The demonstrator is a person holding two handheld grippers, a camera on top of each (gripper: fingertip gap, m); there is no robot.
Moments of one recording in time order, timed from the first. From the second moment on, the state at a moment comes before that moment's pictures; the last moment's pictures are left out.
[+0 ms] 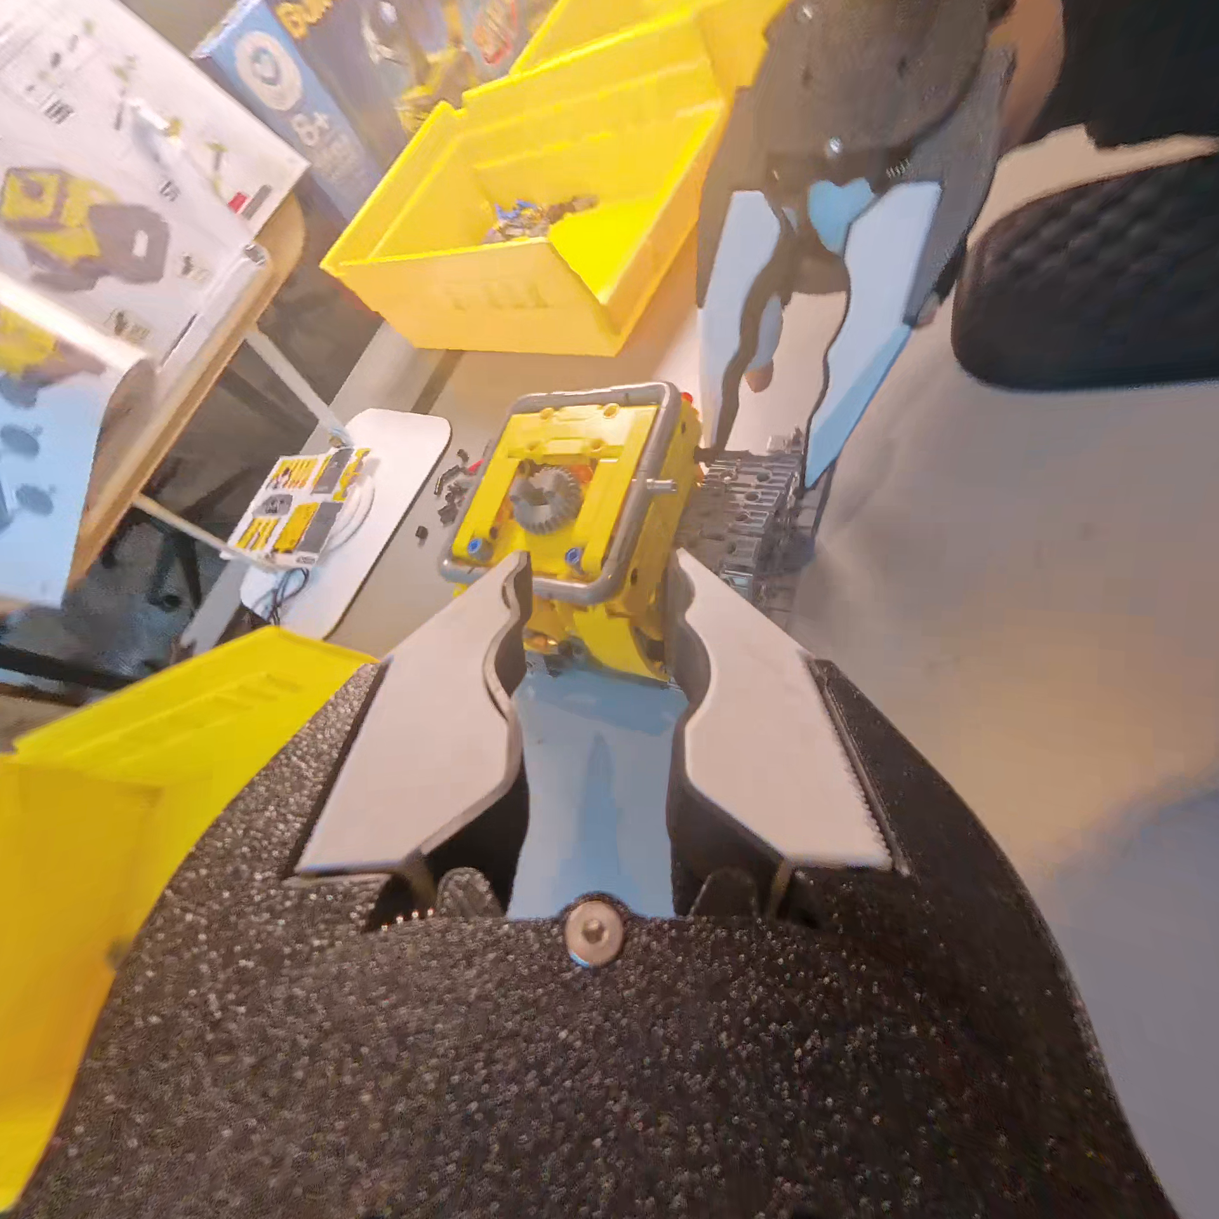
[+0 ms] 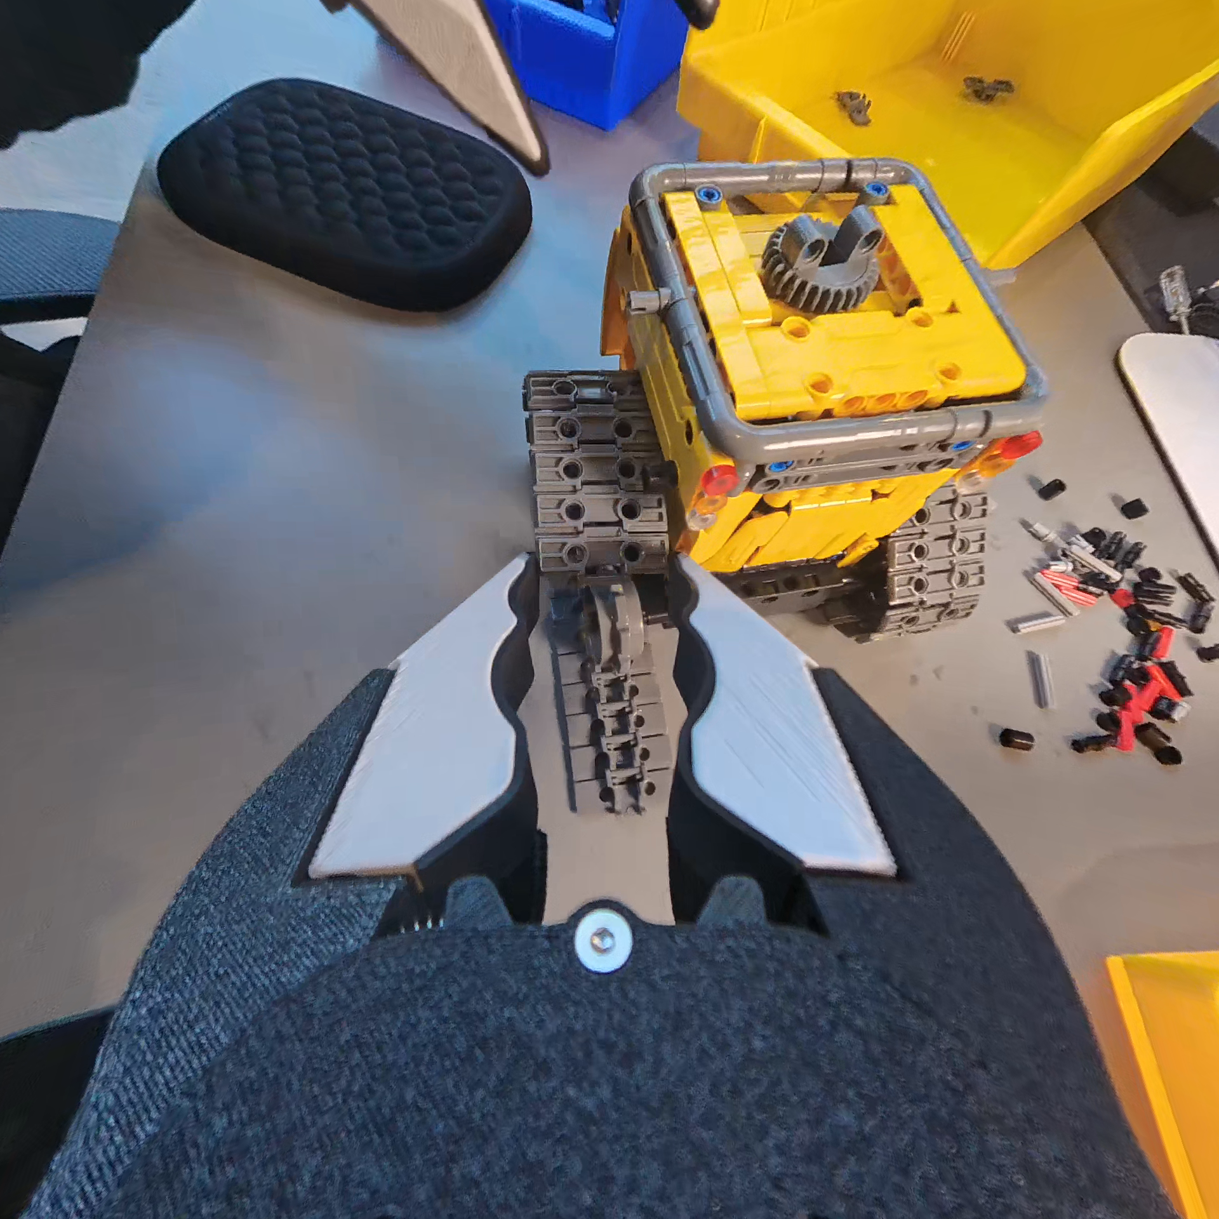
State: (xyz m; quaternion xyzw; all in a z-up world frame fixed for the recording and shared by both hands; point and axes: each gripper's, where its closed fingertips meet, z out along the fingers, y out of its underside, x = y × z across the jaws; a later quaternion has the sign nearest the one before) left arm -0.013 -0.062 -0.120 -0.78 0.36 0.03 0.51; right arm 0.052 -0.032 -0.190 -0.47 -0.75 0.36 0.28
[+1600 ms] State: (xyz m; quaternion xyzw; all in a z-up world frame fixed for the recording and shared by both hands) left arm -0.020 -0.057 -0.151 -0.78 0.48 0.10 0.40; right arm 0.040 -0.028 -0.193 -0.50 -0.73 0.23 0.41
